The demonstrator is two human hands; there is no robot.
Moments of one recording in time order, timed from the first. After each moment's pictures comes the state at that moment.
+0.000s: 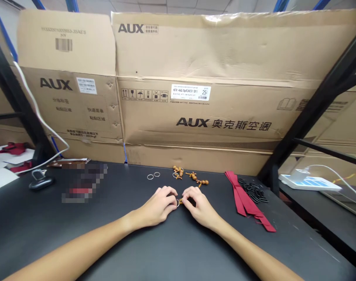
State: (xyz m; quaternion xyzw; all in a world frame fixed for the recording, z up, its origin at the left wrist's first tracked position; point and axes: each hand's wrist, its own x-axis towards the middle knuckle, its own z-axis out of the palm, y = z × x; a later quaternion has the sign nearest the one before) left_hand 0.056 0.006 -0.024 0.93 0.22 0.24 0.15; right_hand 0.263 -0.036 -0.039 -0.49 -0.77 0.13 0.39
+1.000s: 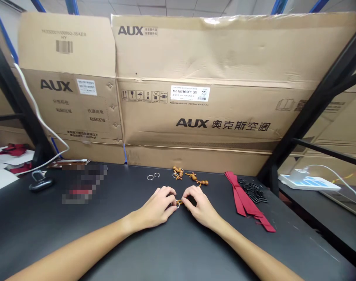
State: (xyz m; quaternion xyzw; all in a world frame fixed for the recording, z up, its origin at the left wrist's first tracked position) left_hand 0.057 0.002 -0.022 0.93 0.23 0.25 0.12; right_hand 0.265 -0.036 -0.037 -0.51 -0.77 0.08 0.38
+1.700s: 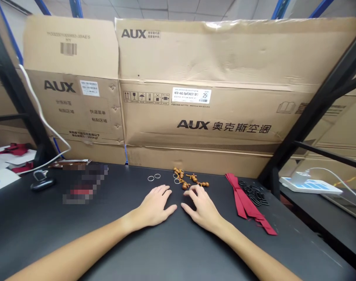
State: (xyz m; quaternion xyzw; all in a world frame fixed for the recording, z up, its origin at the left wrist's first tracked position) left_hand 0.052 0.015 -0.040 0.91 0.33 0.23 0.04; right_hand 0.273 -0.038 -0.040 -0.54 -0.79 -0.04 0.28
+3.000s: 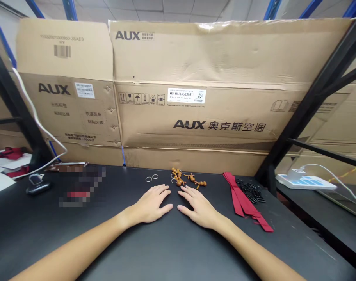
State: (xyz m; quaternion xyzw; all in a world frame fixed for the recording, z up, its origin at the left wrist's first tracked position) left_hand 0.045 0.025 -0.029 0.94 0.29 0.18 0.05; right_hand 0.281 -0.033 -0.039 -0.54 -0.82 0.05 0.18
